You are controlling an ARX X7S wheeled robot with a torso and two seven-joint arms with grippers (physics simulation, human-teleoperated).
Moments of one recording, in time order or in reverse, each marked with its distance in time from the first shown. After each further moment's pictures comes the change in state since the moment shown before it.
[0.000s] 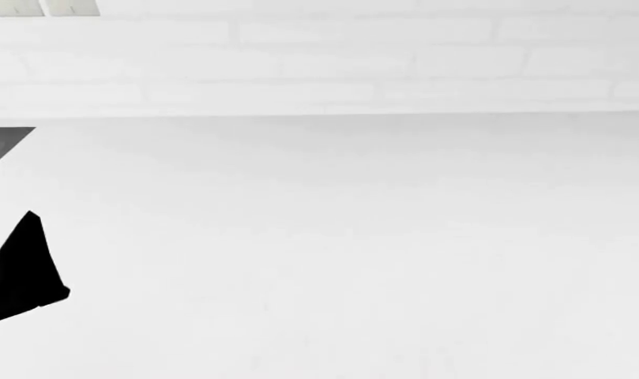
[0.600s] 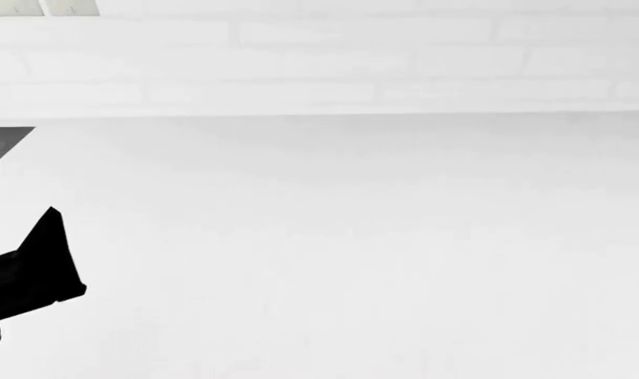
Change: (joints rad) left arm -0.014 0.039 -0.004 -0.008 -0.042 -0.013 0.061; right arm 0.000 -0.098 0.534 0.034 -0.437 0.018 -0.282
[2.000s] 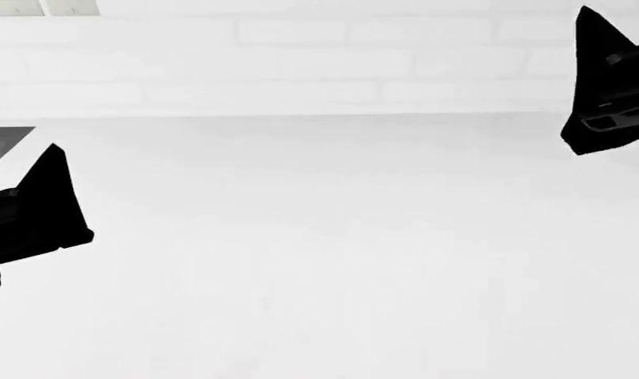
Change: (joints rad) left arm -0.206 0.011 -0.147 0.109 -0.115 -0.244 -0.024; right arm -1.193 0.815 0.351 -1.484 2.369 0.919 1.825
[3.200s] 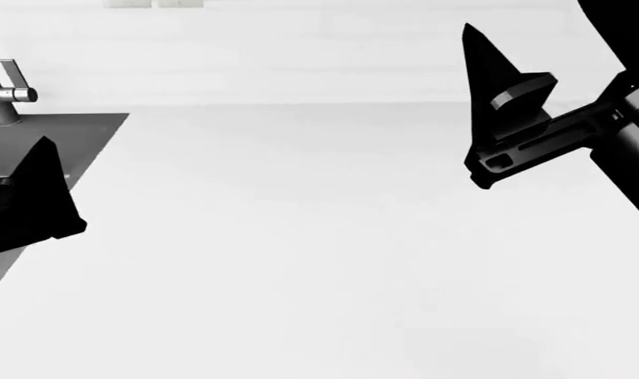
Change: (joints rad) left arm -0.029 0.000 -0.002 -0.021 -0.038 -0.008 0.006; right arm -0.004 -0.216 -0.003 -0.092 -0.075 0.033 -0.122
